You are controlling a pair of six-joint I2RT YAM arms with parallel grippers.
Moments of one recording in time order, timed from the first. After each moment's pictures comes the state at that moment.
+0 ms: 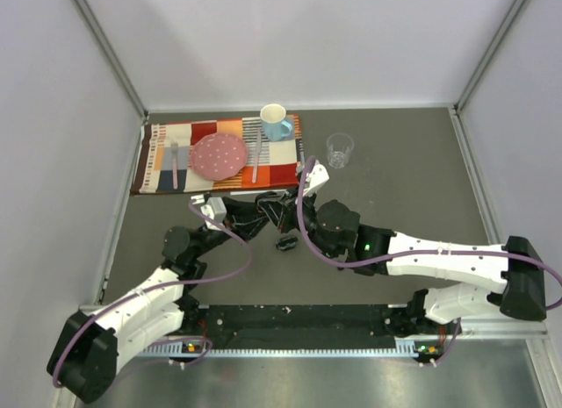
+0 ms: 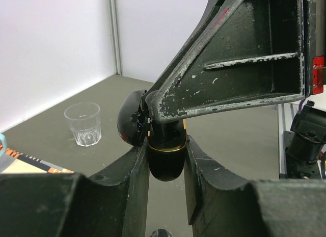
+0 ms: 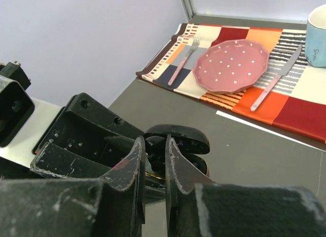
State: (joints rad) left arm -0.52 0.83 0.23 1.02 0.58 -0.26; right arm 1.26 1.26 0.97 0.27 0.49 0.39
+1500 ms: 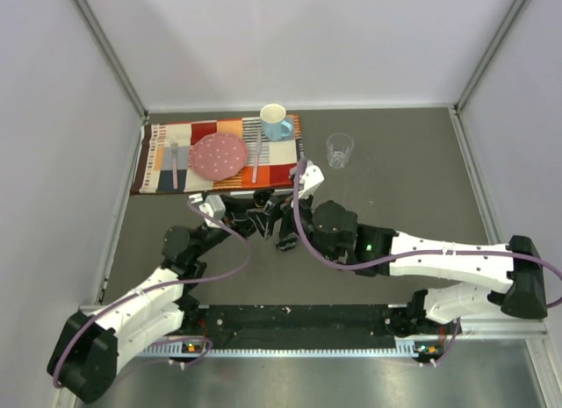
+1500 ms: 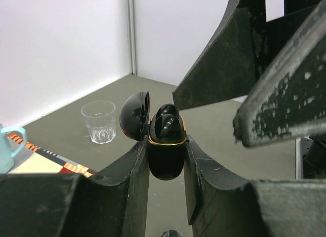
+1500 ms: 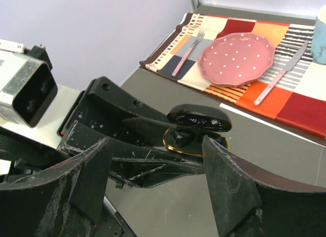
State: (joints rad) left arm -0.52 0.83 0.23 1.01 0.52 -0.24; right arm 1.29 1.26 1.04 0.15 0.49 0.38
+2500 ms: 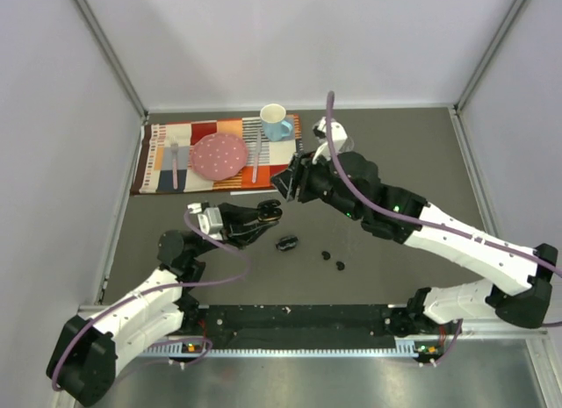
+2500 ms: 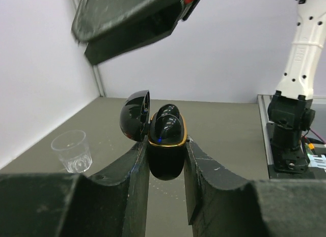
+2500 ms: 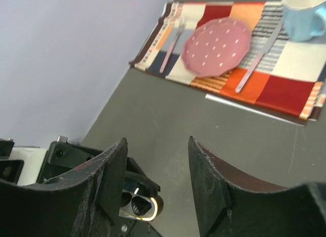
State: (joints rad) left arm -0.52 0.80 0.23 1.08 0.71 -0.24; right arm 1.08 1.22 1.29 -0.25 0.34 0.54
